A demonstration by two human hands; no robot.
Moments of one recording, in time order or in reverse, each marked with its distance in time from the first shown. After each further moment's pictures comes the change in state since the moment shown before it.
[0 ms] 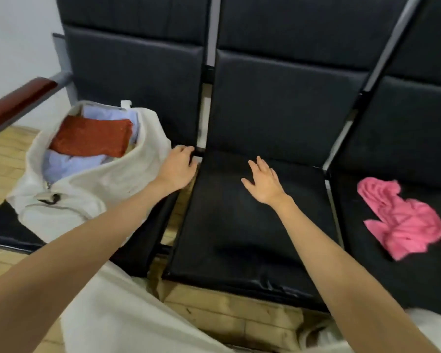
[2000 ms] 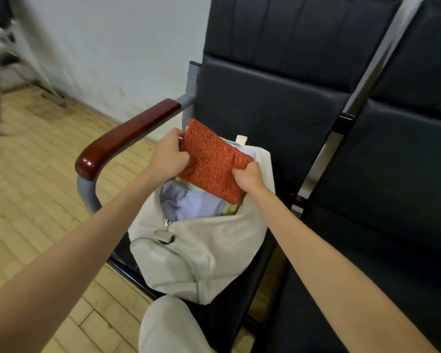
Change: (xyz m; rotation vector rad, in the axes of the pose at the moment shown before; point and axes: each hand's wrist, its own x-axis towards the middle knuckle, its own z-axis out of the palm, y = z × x) left_hand 0.029 -0.225 -0.183 -0.263 0.398 -0.387; right_hand 0.164 -0.340 0.040 0.765 -0.054 0.011
